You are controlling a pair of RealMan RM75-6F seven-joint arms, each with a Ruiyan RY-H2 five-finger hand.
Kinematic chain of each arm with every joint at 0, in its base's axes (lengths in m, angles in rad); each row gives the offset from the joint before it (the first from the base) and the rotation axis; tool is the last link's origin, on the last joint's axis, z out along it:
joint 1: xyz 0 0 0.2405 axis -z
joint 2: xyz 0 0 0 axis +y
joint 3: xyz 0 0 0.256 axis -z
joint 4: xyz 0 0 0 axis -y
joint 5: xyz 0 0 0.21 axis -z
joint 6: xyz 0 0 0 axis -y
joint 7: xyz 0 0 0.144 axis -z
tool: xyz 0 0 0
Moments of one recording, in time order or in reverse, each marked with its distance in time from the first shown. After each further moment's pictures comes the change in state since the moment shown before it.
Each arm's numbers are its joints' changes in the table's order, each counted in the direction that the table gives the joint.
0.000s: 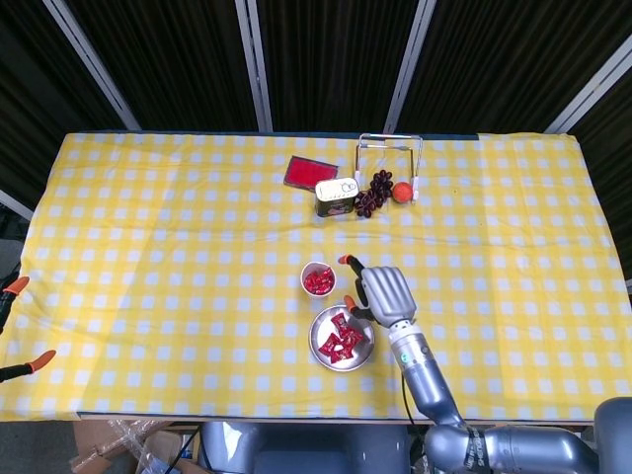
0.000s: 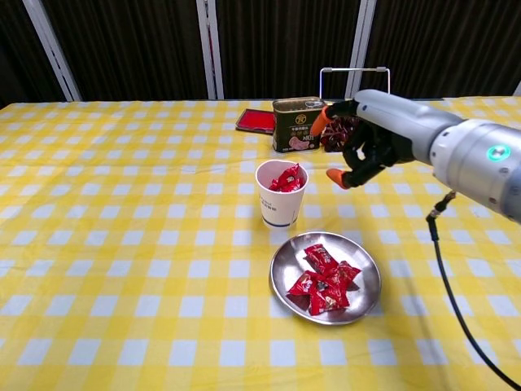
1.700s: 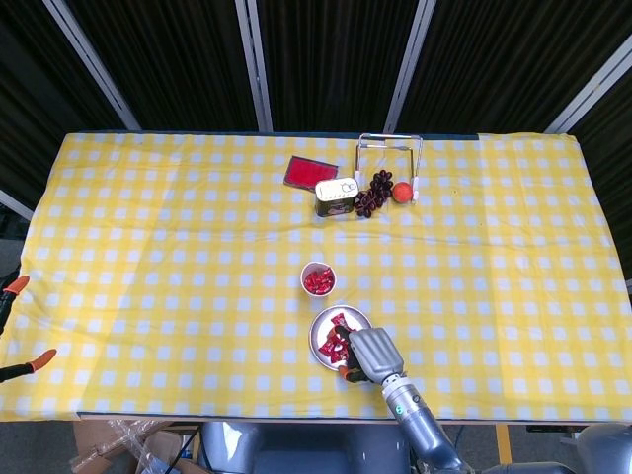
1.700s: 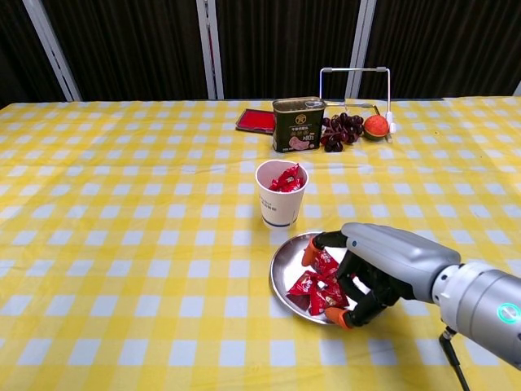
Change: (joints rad) left arm -0.003 -0.012 0.002 -0.010 -0.012 -0.020 -0.005; right arm 0.123 -0.126 0.193 -0.089 0.100 0.101 -0.029
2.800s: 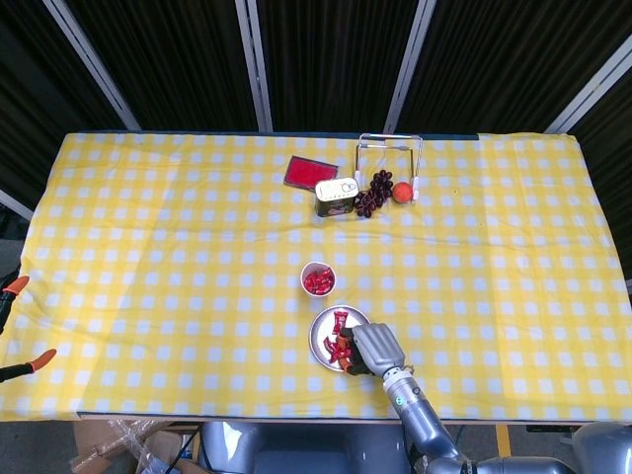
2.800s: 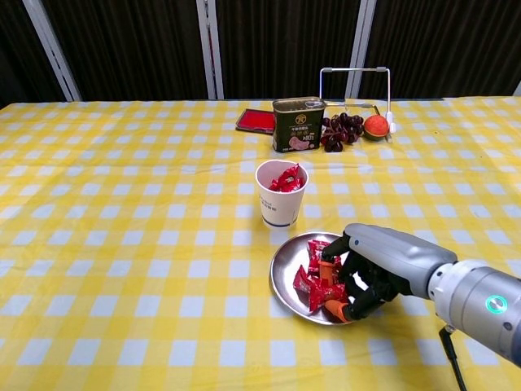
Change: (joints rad) left arm 0.001 0.002 0.001 0.003 0.004 0.004 0.001; right arm -0.003 -0.013 -0.027 -0.053 -0.036 0.041 -0.043
